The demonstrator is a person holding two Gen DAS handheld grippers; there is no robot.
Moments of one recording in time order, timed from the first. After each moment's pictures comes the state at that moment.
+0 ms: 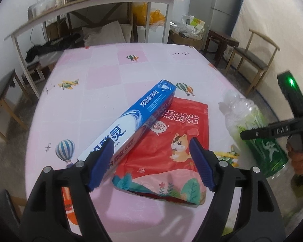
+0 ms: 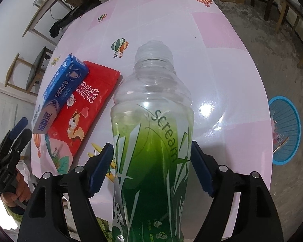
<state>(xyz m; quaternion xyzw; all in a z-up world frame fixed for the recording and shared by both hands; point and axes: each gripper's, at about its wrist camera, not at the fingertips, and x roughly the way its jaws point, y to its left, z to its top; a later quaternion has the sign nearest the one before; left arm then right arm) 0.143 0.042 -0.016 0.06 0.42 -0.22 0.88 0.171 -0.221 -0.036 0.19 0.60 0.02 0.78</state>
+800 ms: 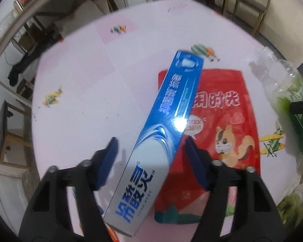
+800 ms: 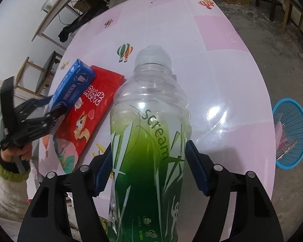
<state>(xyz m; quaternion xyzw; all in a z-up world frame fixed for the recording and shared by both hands) 0.238 0.019 -0.060 0.23 0.52 -0.23 0.79 0.162 -0.236 -0.037 0.22 0.58 0.06 0.79</state>
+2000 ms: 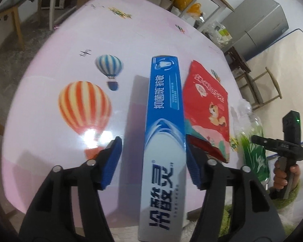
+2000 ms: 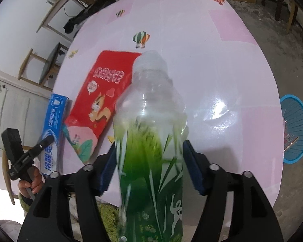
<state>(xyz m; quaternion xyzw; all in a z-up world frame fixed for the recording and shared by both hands) 0.123 0.175 -0.068 -0.16 0.52 -0.17 0.82 0.150 -0.211 -0.024 0.21 0.59 0.07 0.78</state>
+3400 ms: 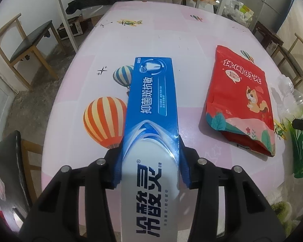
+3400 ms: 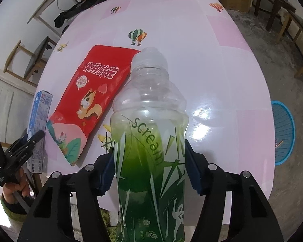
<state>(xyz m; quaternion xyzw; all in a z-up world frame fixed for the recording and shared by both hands) 0.126 0.142 -0.067 0.02 0.52 -0.06 0.85 0.144 -0.195 -0.024 0.15 0.60 0.02 0.79</state>
